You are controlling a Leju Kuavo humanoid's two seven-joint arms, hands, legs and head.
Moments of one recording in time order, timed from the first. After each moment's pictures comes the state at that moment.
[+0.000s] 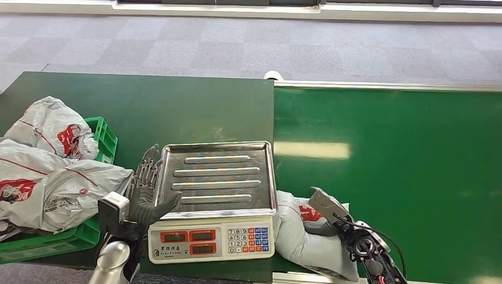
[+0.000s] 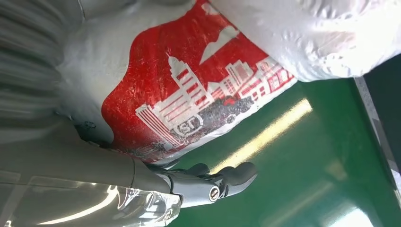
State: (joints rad) left arm -0.10 -0.10 -0.06 -1.33 -0.12 -0.01 -0.60; right arm -0.34 -0.09 0.23 -0.67 0.56 0.32 -0.22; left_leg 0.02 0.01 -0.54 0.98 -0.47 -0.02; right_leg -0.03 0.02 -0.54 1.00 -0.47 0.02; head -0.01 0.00
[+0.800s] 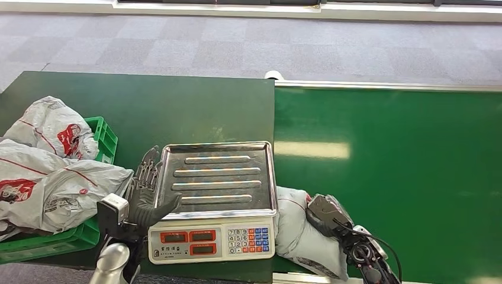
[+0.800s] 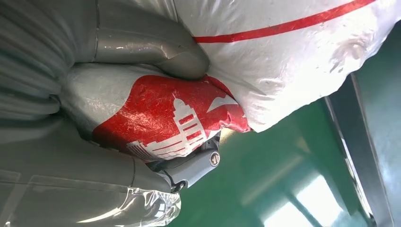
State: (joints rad) left arm -0.09 -0.10 -0.06 -1.34 -0.11 -0.01 -0.60; right arm -0.29 -0.09 0.25 -0.74 0.51 0.19 -0.31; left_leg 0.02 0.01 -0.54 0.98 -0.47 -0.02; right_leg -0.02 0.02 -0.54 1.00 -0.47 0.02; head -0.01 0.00
